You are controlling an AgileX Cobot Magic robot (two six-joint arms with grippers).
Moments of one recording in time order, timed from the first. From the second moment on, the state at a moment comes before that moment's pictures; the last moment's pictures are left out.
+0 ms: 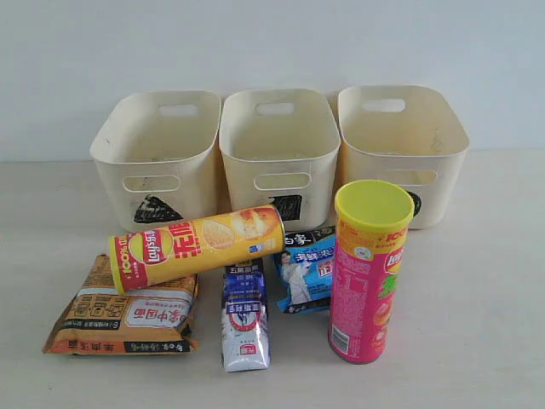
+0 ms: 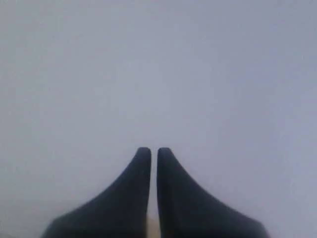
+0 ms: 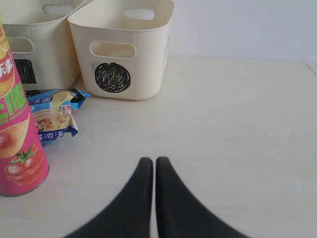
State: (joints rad) left arm -0.08 0.00 0.00 -0.09 -0.37 -0.31; right arm 0.08 0.00 -0.01 0.03 0.33 -0.05
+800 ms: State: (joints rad) left arm -0.08 0.76 -0.76 0.11 0.43 0.00; right arm 0.08 0.00 -0.01 0.03 0.33 -0.05
